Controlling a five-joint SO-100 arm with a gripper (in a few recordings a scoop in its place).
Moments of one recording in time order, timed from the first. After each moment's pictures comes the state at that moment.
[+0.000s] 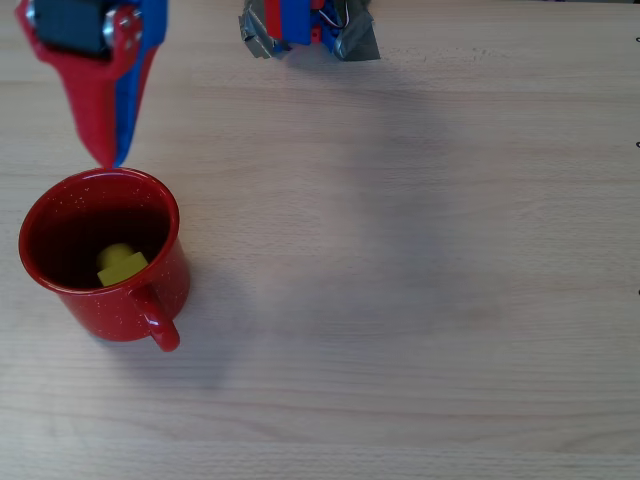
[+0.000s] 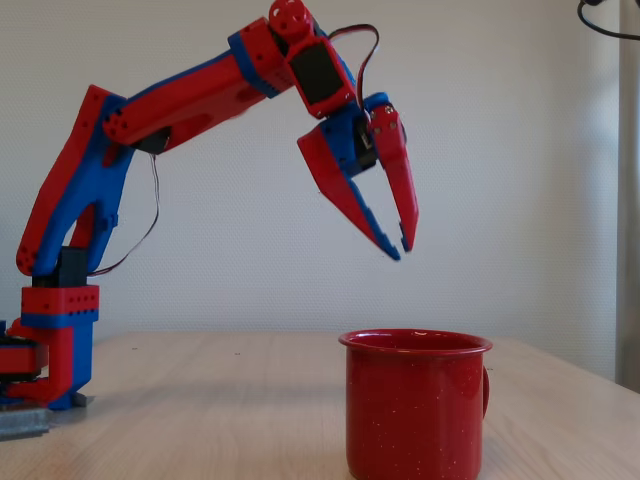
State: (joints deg) arm 17.4 73.1 43.5 84.2 -5.4
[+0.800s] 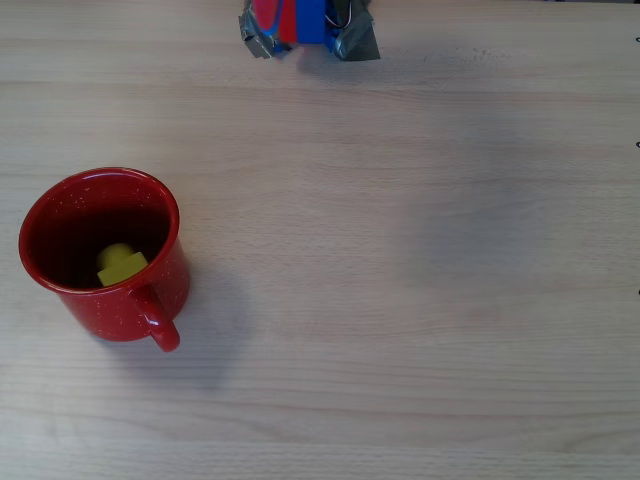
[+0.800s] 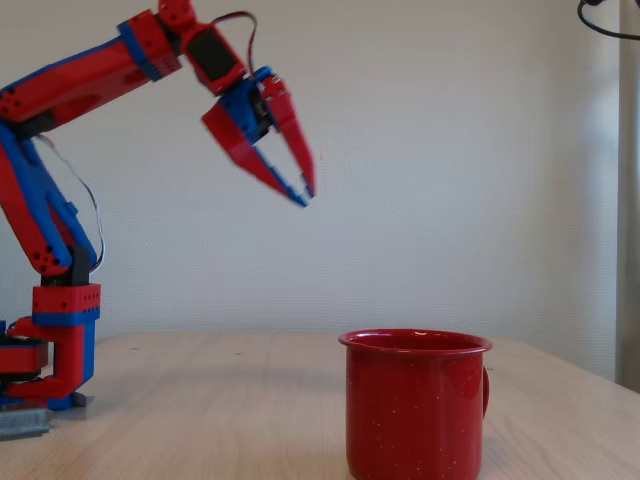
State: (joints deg) arm 3.9 124.8 95.5 75.5 -1.7
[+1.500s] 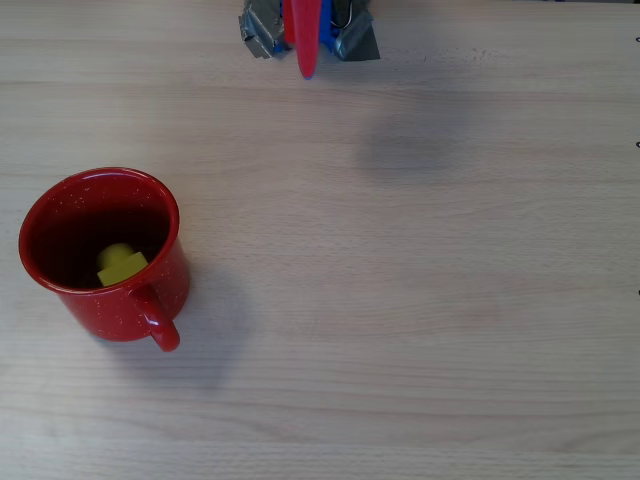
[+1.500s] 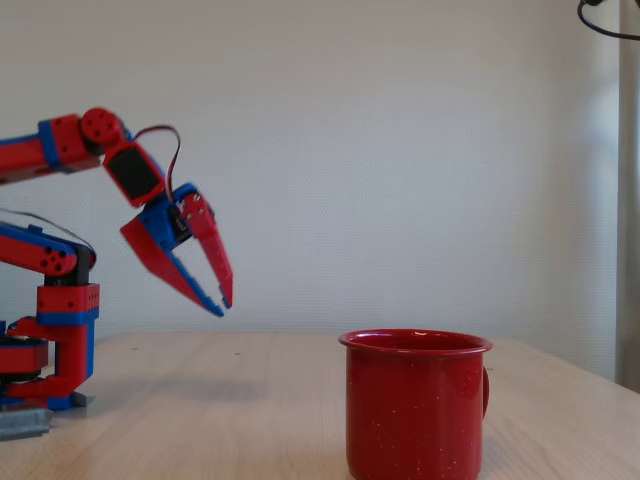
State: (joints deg) arm -3.5 169.0 151.3 65.2 2.1
